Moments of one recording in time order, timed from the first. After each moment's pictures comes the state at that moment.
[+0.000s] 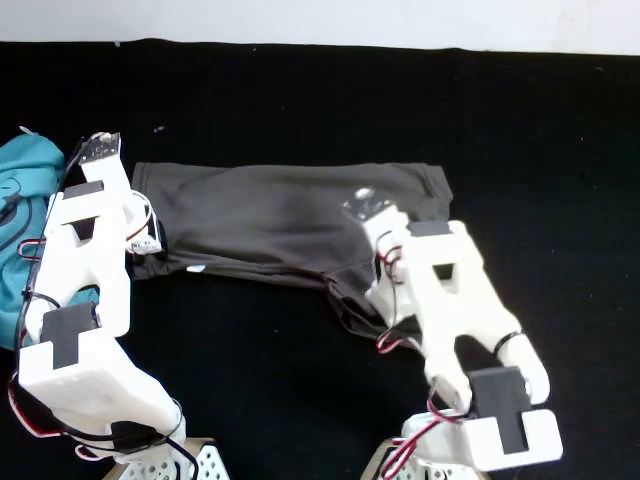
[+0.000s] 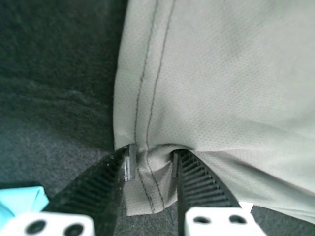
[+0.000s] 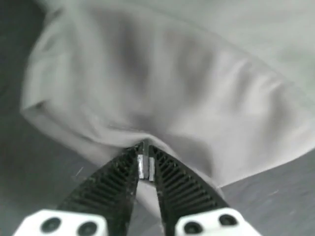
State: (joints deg) left arm -23.4 17.0 20.2 50.3 -13.4; right arm -14.7 -7.3 38.5 65.9 28.7
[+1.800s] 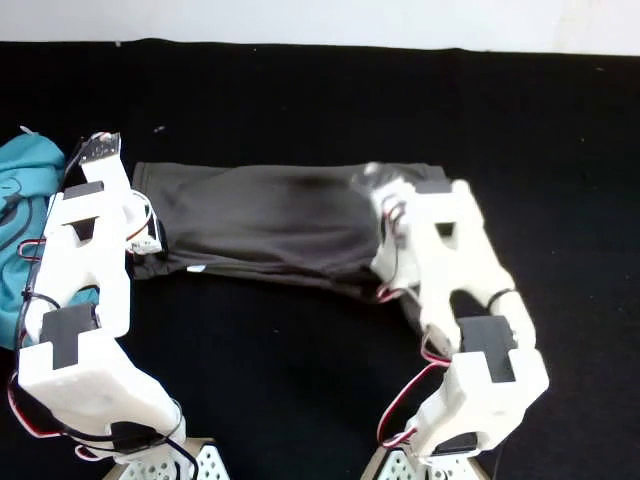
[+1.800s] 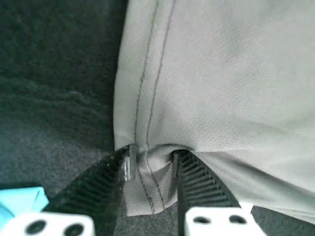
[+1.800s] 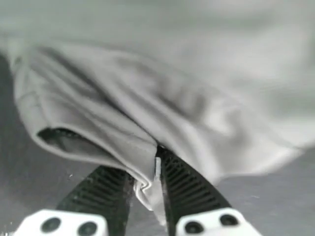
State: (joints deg) left arm -23.3 17.0 20.4 49.8 -13.4; right arm -9.4 10.5 13.1 74.2 28.8
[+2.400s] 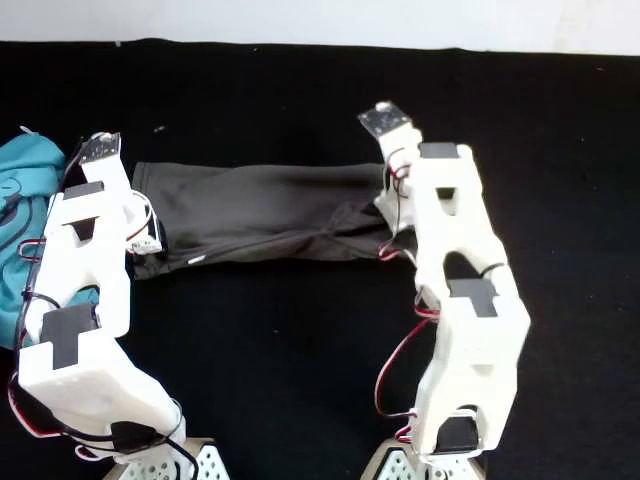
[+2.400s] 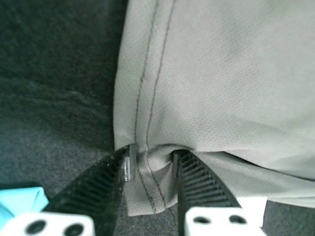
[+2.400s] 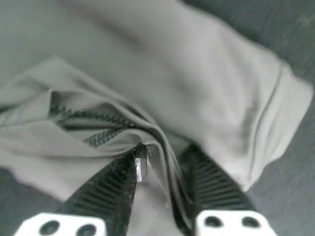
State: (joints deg) left arm -23.3 17.0 20.4 49.8 -13.4; right arm -8.3 29.4 -11.6 64.3 28.3
